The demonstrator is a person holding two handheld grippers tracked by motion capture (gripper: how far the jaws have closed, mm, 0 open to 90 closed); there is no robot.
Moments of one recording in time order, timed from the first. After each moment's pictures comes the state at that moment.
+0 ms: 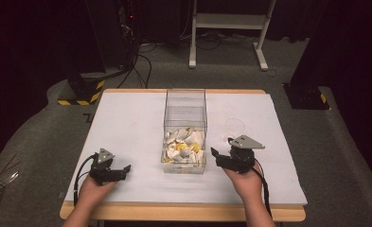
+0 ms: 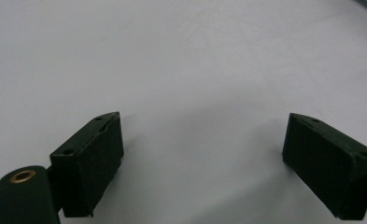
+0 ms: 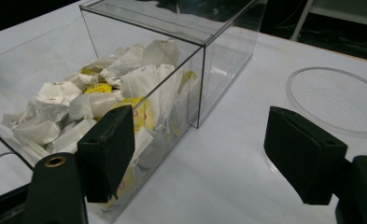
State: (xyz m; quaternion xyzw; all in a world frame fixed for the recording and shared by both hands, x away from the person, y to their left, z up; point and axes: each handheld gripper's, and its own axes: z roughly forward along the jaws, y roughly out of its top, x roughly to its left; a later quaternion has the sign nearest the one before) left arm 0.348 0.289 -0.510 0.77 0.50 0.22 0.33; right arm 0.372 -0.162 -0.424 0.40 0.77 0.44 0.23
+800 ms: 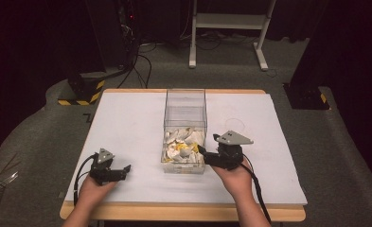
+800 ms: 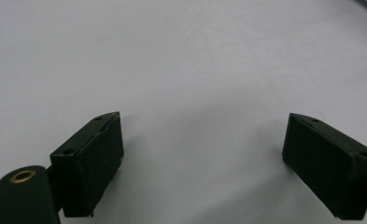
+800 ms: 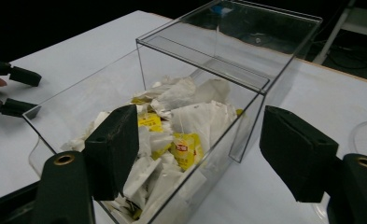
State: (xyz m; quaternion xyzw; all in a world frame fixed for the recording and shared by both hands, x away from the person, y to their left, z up) left arm 0.348 0.289 -0.510 0.77 0.50 0.22 0.33; right arm 0.371 -0.126 -0.402 0.36 0.78 0.47 0.21
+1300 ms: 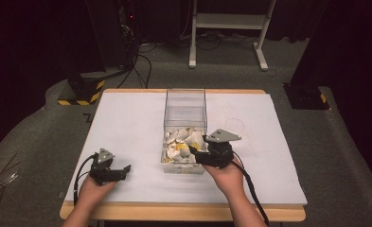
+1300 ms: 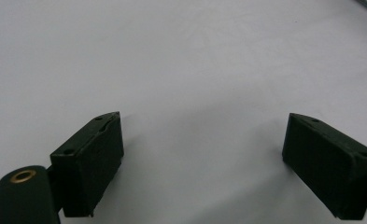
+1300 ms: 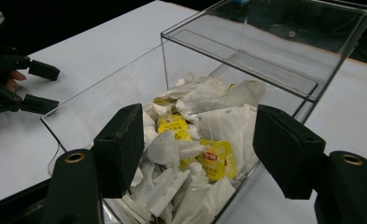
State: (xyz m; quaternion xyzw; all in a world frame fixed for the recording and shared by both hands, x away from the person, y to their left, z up) left arm 0.348 0.289 -0.510 0.77 0.50 0.22 0.33; right arm 0.380 -0.102 -0.408 0.35 0.80 0.46 0.18
